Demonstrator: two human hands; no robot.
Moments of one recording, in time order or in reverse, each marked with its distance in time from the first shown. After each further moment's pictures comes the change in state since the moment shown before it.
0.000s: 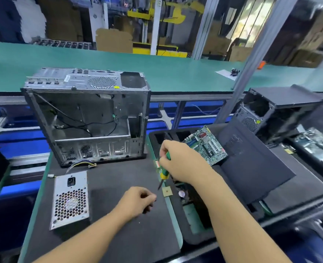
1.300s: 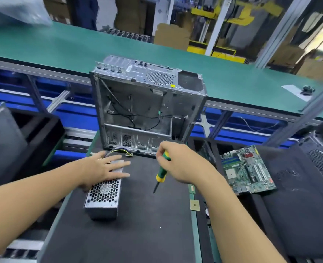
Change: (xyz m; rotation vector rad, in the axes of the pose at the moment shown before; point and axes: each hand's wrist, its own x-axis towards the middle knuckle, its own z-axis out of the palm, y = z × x) left_hand -0.023 -0.050 -0.202 1.768 -0.322 0.144; right_hand 0.065 -0.062 0.030 -0.016 -0.261 -0.256
